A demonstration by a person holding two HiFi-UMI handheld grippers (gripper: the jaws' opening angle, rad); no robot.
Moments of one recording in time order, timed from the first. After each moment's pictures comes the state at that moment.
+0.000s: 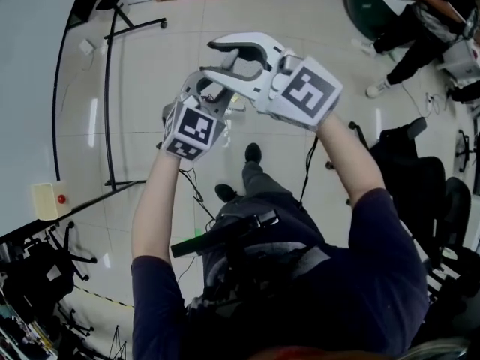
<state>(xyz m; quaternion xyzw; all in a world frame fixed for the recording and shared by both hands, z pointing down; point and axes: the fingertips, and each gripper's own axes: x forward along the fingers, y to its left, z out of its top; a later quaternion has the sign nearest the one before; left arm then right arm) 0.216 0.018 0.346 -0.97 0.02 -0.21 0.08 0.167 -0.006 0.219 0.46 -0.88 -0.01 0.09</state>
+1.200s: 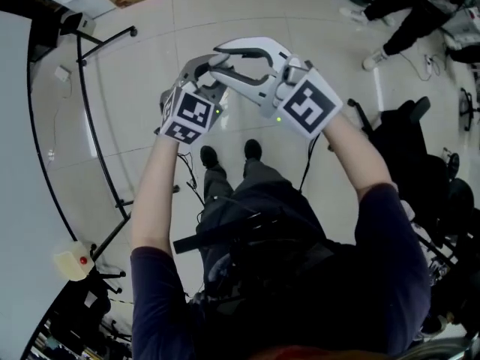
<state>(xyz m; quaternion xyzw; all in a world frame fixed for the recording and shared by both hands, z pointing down) 0.363 -0.064 0.428 -0.96 -0.08 -0.24 0.09 0.314 -0.073 0.298 0.53 -0.83 -0.04 0.15</state>
